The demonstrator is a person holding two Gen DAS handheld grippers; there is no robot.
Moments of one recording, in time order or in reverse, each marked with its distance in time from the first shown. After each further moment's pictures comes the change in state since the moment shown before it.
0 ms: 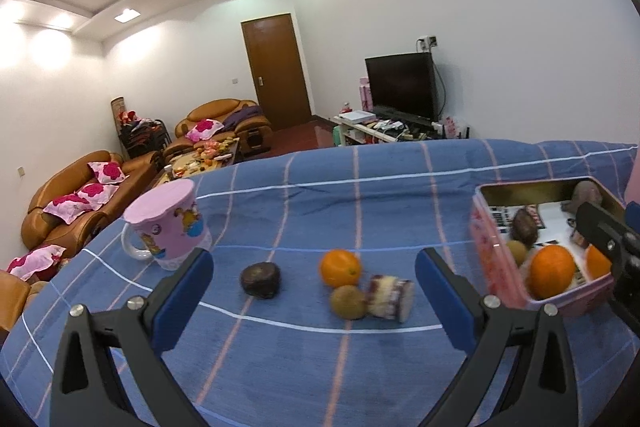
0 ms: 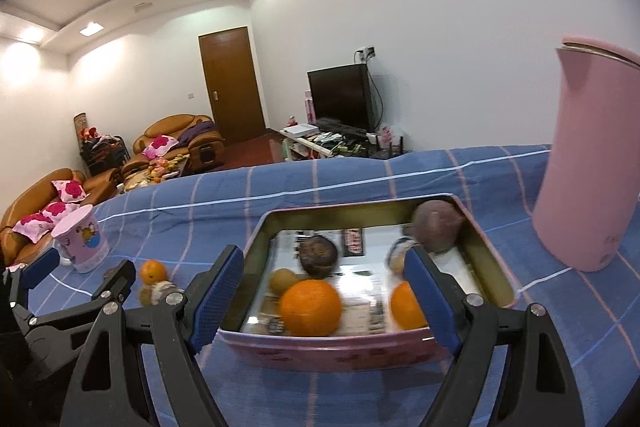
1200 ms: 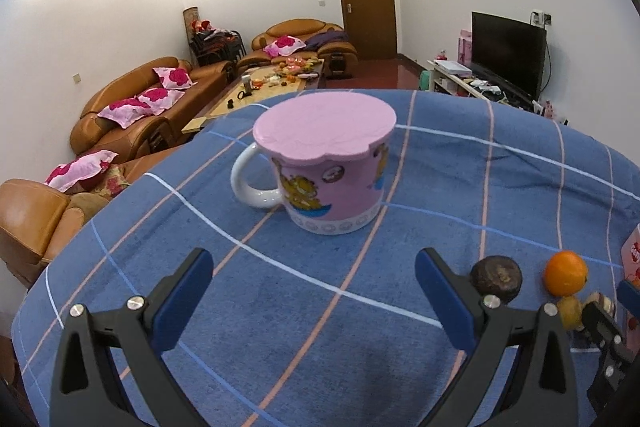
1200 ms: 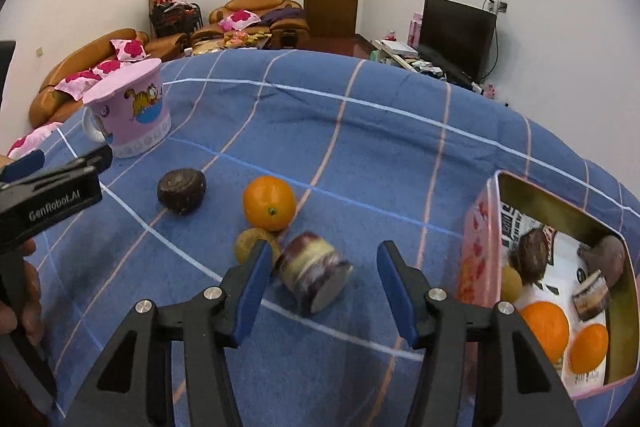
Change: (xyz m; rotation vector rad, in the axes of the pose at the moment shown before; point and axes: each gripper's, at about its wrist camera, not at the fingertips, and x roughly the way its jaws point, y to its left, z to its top) left arm 0.084 0.140 -0.016 -0.224 0.283 0.218; right arm 0.096 0.140 -0.020 -0.353 0.365 0.200
